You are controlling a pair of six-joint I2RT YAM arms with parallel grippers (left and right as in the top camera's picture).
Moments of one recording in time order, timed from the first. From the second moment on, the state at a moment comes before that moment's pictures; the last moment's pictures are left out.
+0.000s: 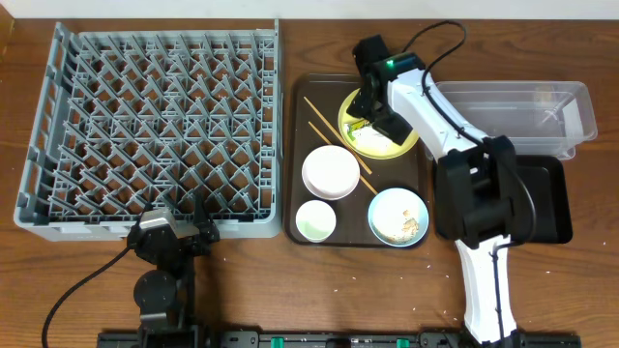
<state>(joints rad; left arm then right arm) 0.07 0.01 0.03 -0.13 -0.08 -0.14 0.38 2.34 1.96 -1.05 0.11 1.00</state>
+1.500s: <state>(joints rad) 0.07 0.01 0.03 -0.13 -0.08 -0.14 0.02 2.00 1.91 -1.16 0.16 1.17</state>
